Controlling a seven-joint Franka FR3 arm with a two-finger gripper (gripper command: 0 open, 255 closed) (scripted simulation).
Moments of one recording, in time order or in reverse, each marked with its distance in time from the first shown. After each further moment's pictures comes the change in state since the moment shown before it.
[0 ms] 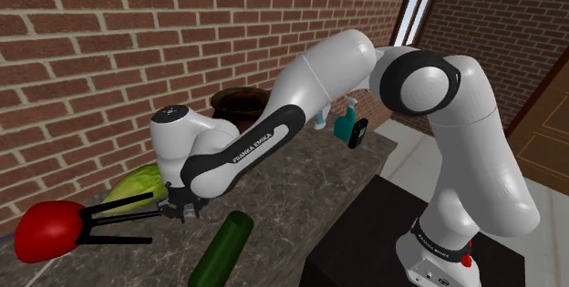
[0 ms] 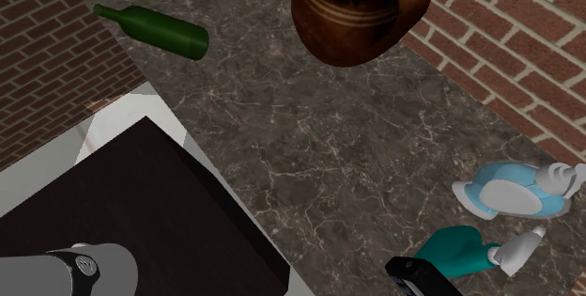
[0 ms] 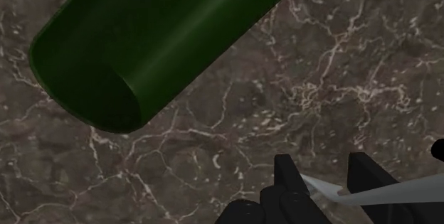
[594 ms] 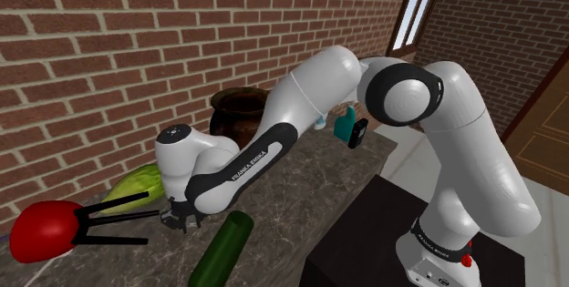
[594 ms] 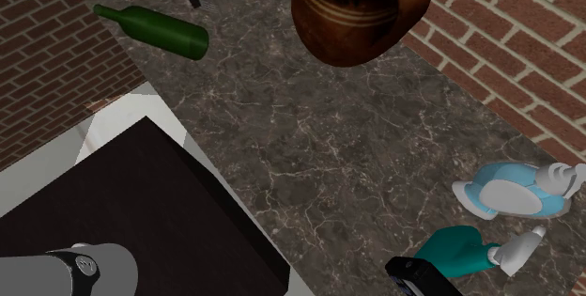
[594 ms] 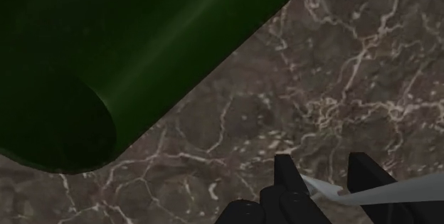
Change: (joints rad) arm 0.015 0.083 -0.020 0.007 -0.024 0.075 0.017
